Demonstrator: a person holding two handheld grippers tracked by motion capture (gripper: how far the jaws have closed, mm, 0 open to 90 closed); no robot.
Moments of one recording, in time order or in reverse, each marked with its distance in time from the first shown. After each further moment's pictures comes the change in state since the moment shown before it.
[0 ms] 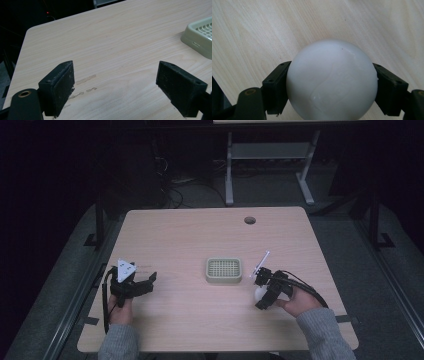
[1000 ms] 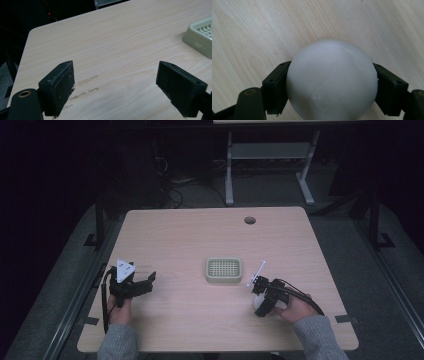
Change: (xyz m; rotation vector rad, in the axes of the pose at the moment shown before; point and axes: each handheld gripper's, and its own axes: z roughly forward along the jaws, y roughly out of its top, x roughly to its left) left arm 0.002 0.000 -0.001 -0.003 0.009 0.007; right arm 0.009 -0.008 0.030 0.050 -0.010 0.007
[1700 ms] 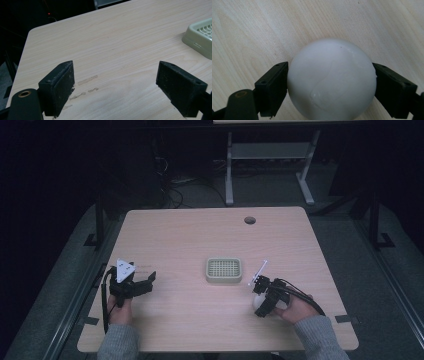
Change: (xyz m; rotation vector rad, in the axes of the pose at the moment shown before) left arm 0.000 0.000 0.000 -0.002 0.001 0.000; right arm -0.001 -0.002 -0.002 -0.023 -0.005 0.007
